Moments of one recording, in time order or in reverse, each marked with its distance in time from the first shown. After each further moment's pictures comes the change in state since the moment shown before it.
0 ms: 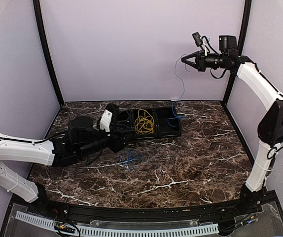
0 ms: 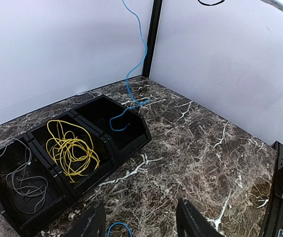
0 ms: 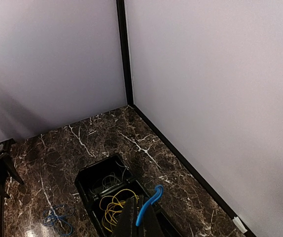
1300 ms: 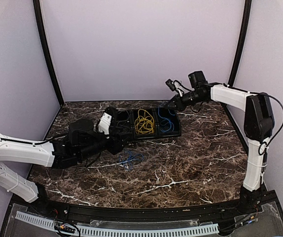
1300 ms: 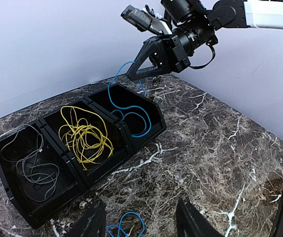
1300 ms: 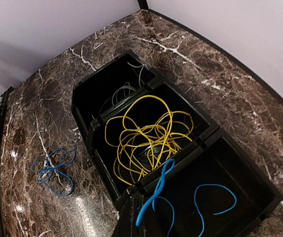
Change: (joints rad) left arm 0.000 -0.002 -0.031 -0.025 -0.064 0.000; right arm 0.137 0.169 -0.326 0.005 0.130 -0.109
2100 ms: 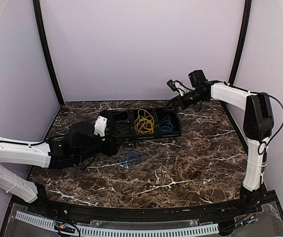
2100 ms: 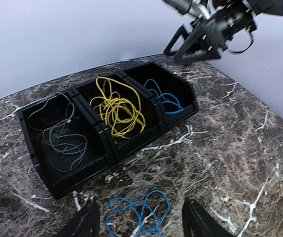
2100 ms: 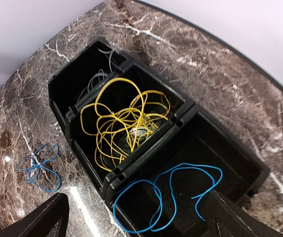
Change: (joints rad) left arm 0.000 -0.047 -0.010 -0.158 -0.133 -0.059; right arm 0.003 0.055 0.046 -0.094 0.111 0.039
